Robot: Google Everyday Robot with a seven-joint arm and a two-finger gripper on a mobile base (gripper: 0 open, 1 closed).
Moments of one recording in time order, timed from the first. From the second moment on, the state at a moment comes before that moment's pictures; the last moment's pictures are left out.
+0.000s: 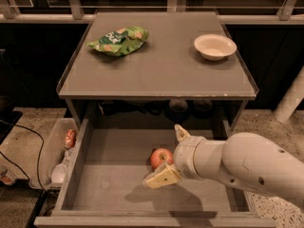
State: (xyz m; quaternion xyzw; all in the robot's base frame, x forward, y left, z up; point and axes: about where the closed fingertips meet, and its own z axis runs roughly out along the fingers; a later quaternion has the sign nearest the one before) arm 0.440 -0.045 0.738 -0.45 0.78 0.13 0.41
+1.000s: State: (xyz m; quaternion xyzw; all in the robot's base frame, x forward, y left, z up) arm 0.482 -0.074 0.651 -0.41 0.80 0.19 0.40
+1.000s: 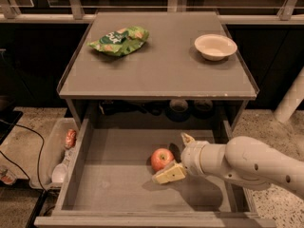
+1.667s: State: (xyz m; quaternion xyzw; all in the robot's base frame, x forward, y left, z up) arm 0.475 -0.044 0.631 -0.38 0.79 0.25 0.41
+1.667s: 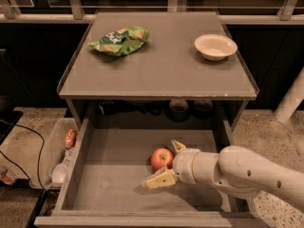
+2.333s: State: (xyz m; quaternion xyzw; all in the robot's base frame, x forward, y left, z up) arm 0.474 -0.040 0.632 -0.38 0.79 0.25 0.41
